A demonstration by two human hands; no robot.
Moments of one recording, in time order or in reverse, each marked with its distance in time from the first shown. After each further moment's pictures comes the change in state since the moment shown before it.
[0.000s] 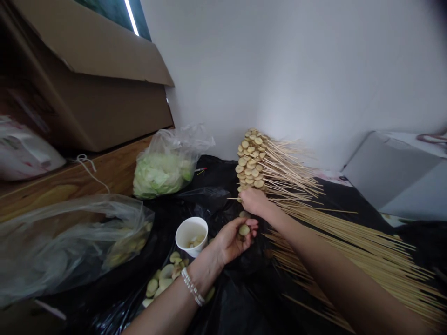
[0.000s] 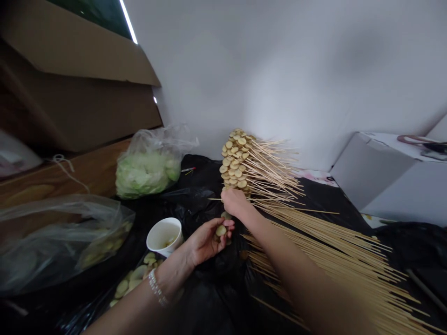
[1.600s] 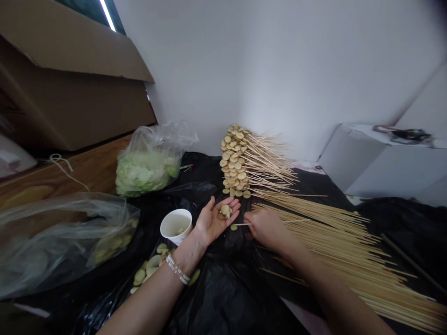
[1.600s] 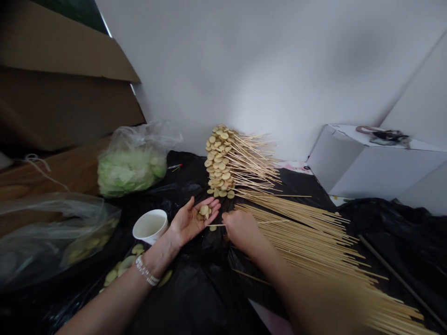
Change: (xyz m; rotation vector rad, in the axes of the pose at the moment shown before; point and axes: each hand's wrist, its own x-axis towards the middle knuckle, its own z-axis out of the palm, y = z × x) left_hand 0.000 0.009 0.000 -0.097 -0.105 0.239; right_hand -0.135 0.001 0.002 0.060 0.013 0.001
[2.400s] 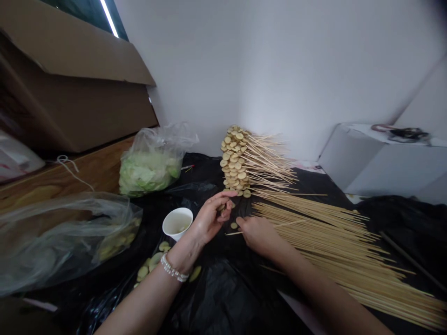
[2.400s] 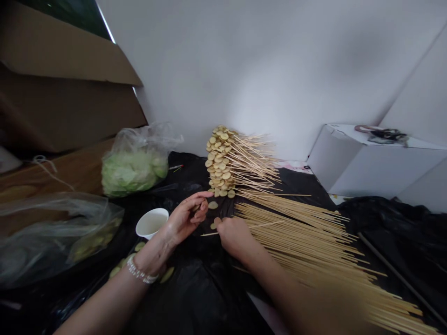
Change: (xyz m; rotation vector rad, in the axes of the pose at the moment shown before) left_hand -0.023 0.003 0.022 0.493 -0.204 0.302; right_hand -0.004 -0.021 0.017 -0.033 -0.001 -0.069
